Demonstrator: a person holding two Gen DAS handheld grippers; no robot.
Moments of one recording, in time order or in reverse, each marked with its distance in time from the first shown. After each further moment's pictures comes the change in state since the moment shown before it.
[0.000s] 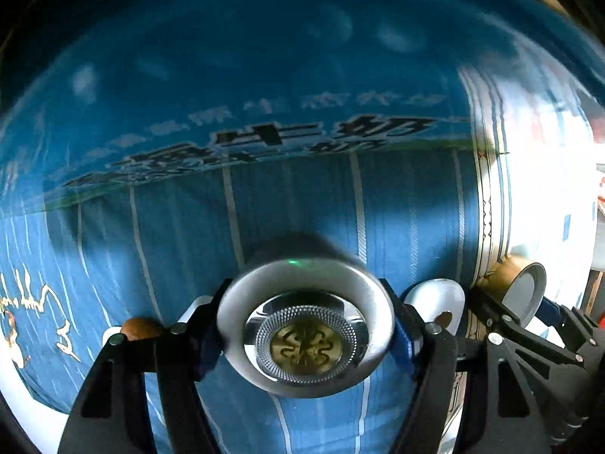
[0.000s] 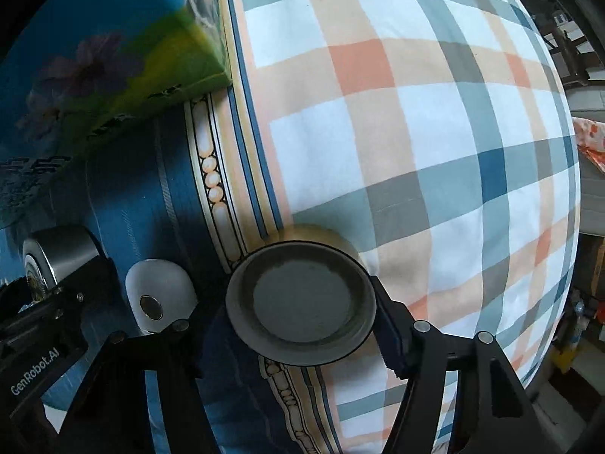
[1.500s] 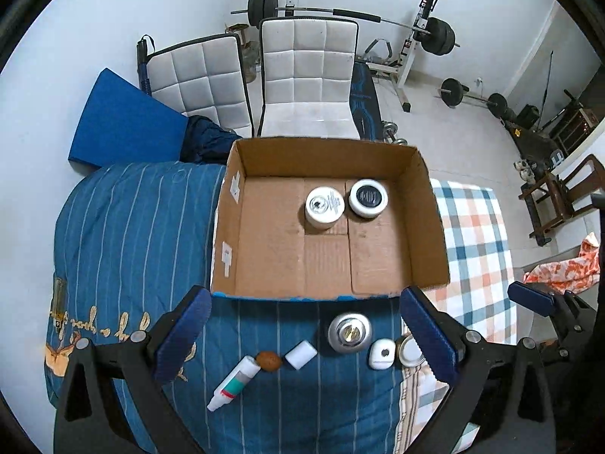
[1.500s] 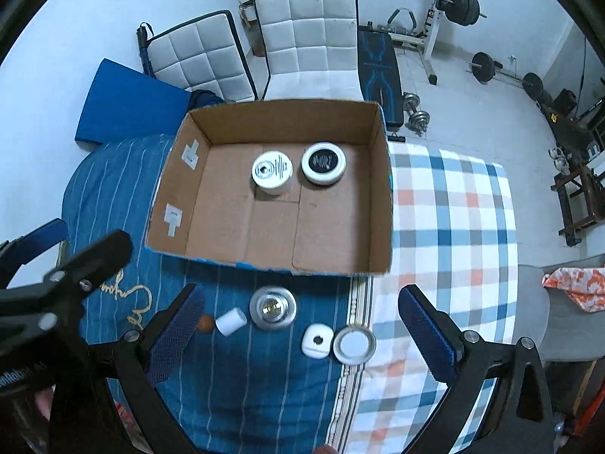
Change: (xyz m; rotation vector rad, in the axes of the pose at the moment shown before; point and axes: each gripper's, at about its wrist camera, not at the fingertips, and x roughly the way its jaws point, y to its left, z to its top) left arm -0.290 0.074 -0.033 -0.090 -0.504 -0.009; right arm -0.271 0.095 -0.014 -0.328 -0.409 0.136
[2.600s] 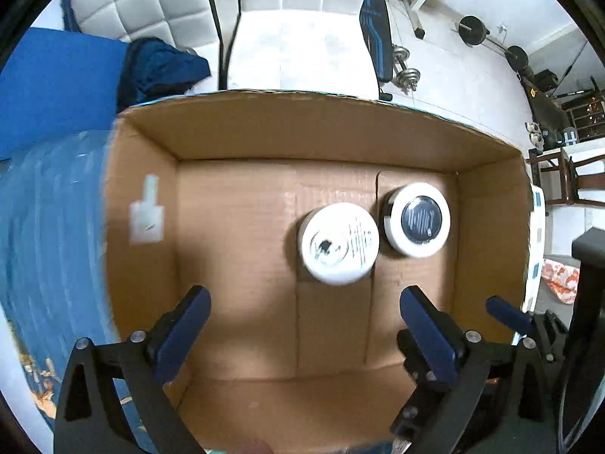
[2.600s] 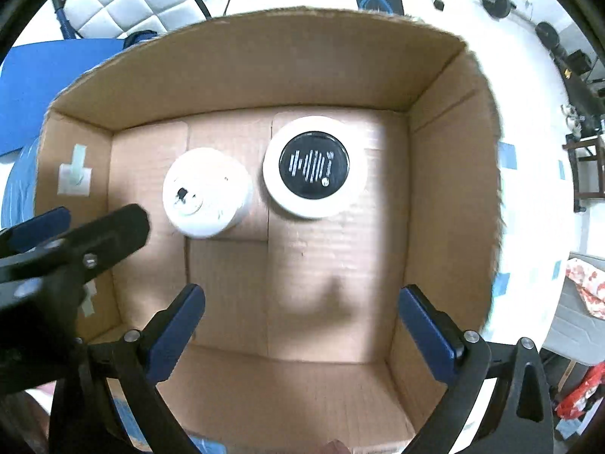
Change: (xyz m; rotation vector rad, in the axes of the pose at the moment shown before) left arm 0.194 0.021 0.103 -0.033 0.358 -0.082; right arm 0.214 0.000 0.092 0.049 0.315 -0.059
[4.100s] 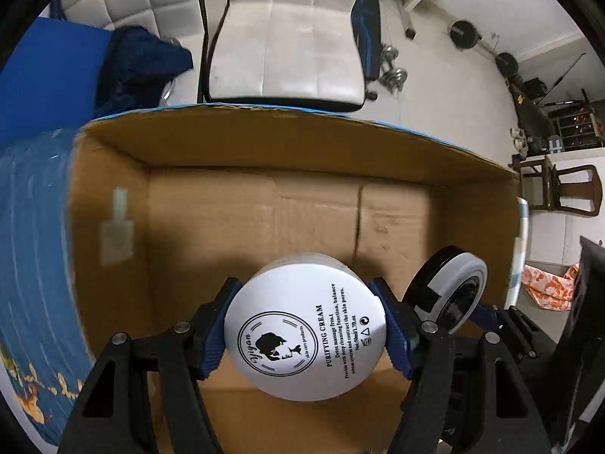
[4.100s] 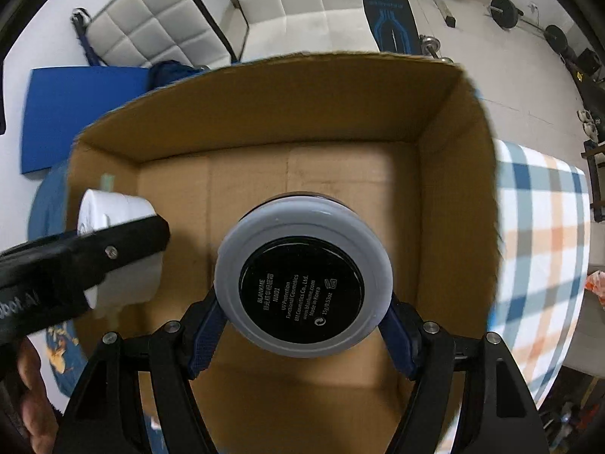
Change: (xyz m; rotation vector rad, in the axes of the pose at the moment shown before) left arm 0.066 -0.013 0.063 -0.026 0.056 -0.112; right arm -0.005 -0.030 0.053 0.009 -0.069 0.117
